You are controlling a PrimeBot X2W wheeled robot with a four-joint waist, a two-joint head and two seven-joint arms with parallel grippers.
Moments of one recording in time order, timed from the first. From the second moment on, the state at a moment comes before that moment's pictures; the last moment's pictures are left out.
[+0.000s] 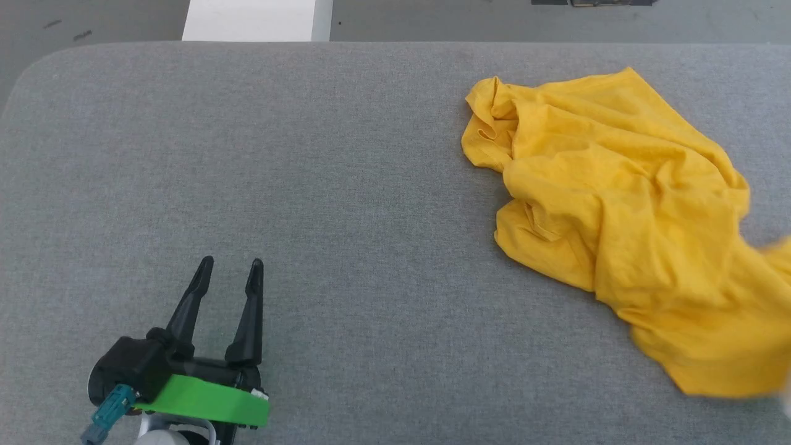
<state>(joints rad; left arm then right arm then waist) 0.02 0.19 -0.11 -0.08 -0.34 -0.13 -0.26 -0.02 -0.05 -0.49 -0.19 -0.06 0.13 0.64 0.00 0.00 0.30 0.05</state>
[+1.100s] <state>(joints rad) 0.02 0.16 -0.11 -0.05 -0.35 -0.13 -0.26 -0.10 -0.05 0.02 -0.39 0.07 0.13 0.76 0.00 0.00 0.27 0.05</state>
